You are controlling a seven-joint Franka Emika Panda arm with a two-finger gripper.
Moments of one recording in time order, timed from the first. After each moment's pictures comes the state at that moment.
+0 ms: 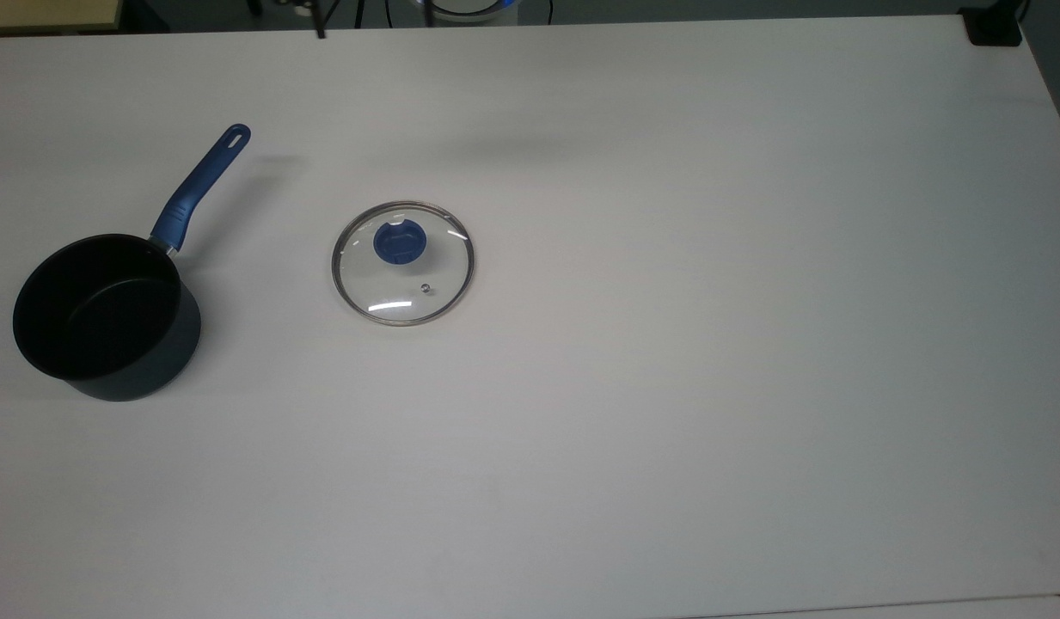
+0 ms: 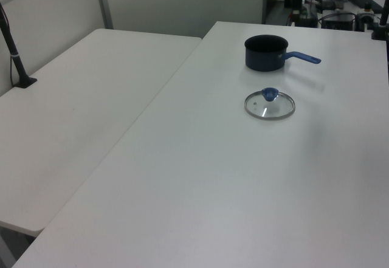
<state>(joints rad) -0.04 -0.01 0.01 -1.61 -0.06 1.58 -0.28</state>
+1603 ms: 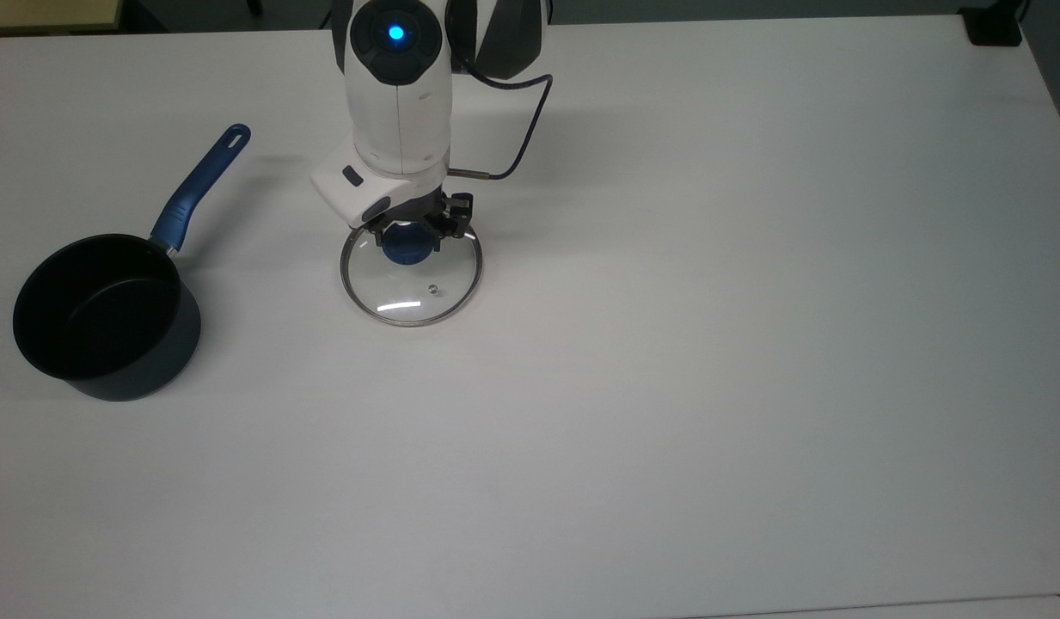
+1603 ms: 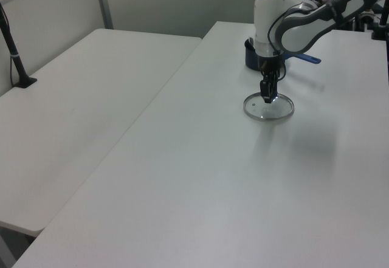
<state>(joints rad) -0.02 0.30 0.02 -1.90 -0.14 2.15 0.09</state>
